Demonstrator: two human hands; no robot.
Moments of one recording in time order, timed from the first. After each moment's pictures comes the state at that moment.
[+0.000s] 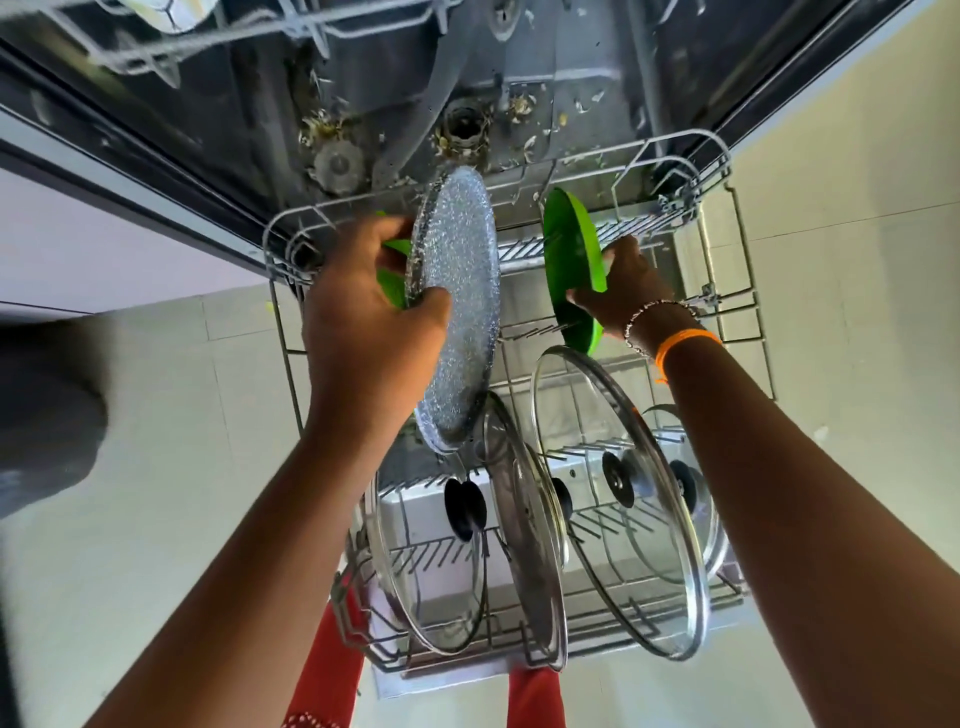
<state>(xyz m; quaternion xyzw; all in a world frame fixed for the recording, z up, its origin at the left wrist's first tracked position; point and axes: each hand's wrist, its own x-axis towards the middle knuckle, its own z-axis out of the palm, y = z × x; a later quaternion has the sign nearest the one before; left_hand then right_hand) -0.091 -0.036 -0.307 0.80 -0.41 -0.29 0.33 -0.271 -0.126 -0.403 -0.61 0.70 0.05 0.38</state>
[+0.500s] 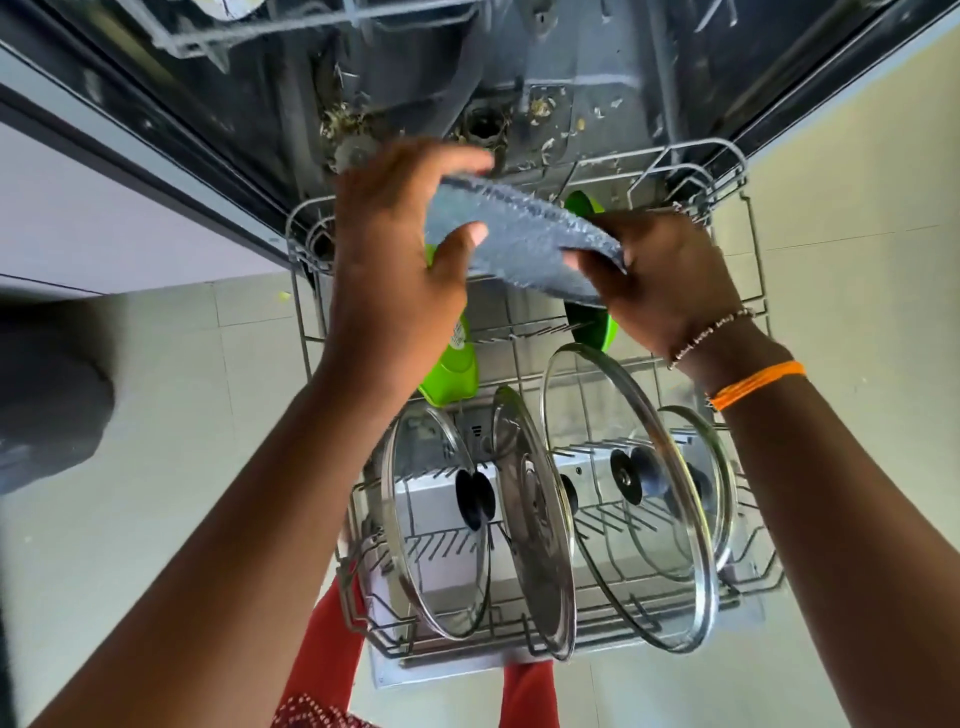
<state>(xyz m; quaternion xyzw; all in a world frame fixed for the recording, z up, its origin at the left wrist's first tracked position) -0.077 -0.049 -0.292 0.71 -0.58 -0.21 0.33 -0.251 -0.108 -0.319 -0.83 0.50 -0.10 0.22</state>
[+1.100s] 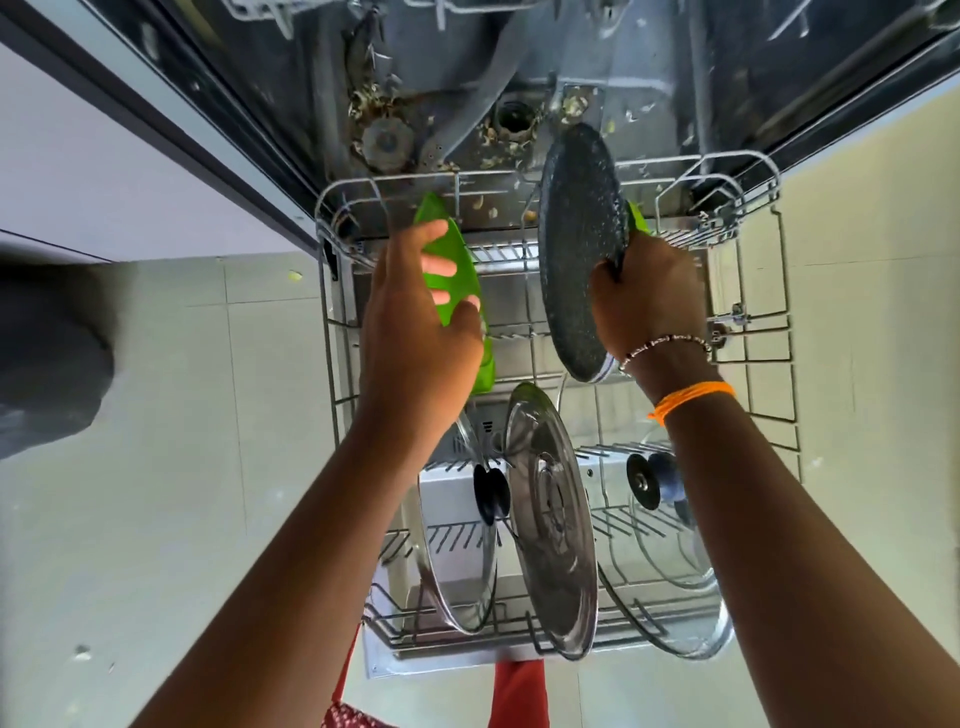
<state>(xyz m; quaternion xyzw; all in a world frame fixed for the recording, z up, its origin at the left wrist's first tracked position) -0.073 -0.009 -0.313 0.78 -0.37 -0.37 0.33 -0.210 -0.093 -0.344 -0.68 0.70 -0.02 0.22</state>
